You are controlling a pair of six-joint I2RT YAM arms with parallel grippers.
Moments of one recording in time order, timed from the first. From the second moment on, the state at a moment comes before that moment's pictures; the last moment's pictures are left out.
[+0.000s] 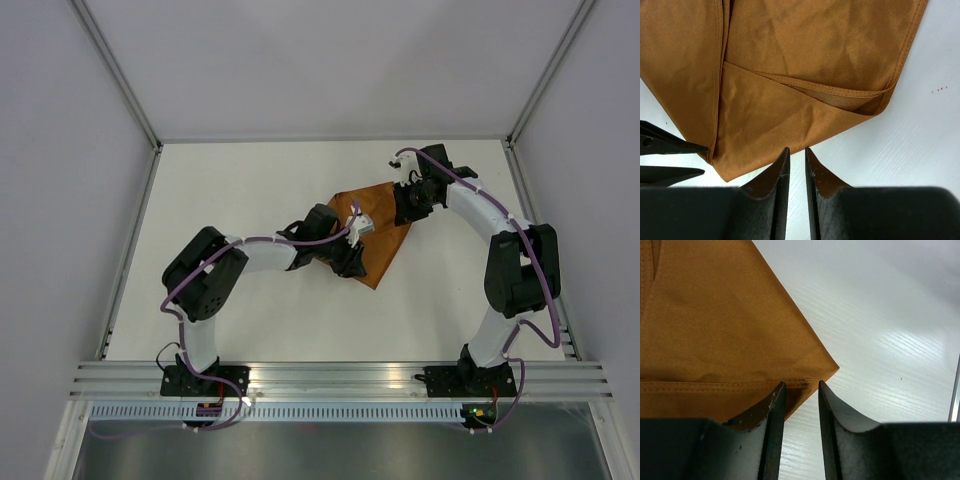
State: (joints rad) left arm -0.73 1.90 1.05 0.16 0.60 0.04; right arm 0.22 1.79 1.39 -0.68 -0.31 -0.12
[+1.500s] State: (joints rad) left arm -0.31 1.20 1.05 -0.13 0.04 -0.45; right arm 0.89 1.83 1.21 -0.38 0.19 -0.30
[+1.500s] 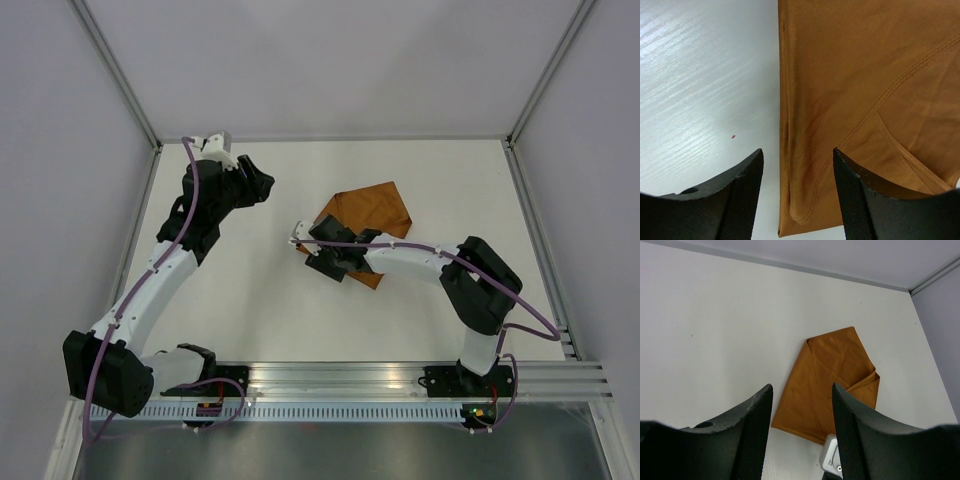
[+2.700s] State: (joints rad) left arm -0.30 1.25 0.99 -0.09 0.12 -0.45; right arm 0.74 1.85 1.12 -0.32 -0.14 -0.43
